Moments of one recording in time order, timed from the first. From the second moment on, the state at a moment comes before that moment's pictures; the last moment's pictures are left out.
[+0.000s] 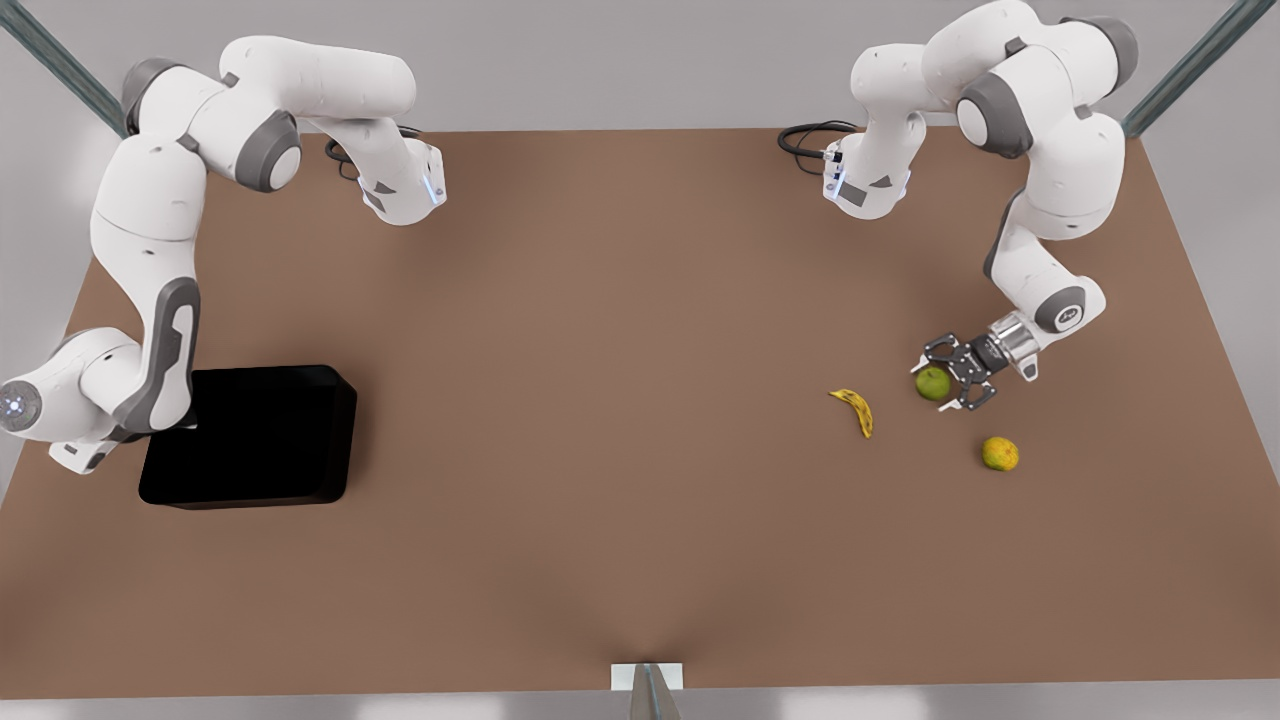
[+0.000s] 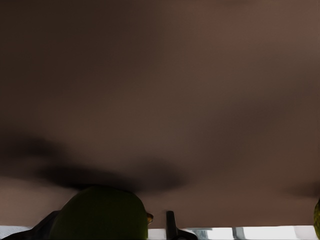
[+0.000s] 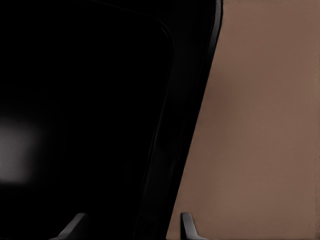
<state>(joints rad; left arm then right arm) -0.07 0.61 0.53 -2.30 -1.58 1.81 -0.36 -0.02 0.75 -0.56 -1.66 0.25 2.17 -0.89</state>
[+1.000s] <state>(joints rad) -0.06 0.44 0.16 -1.68 -1.09 1.81 -1.16 0.14 0.75 -0.54 -1.47 0.25 1.92 -0.92</state>
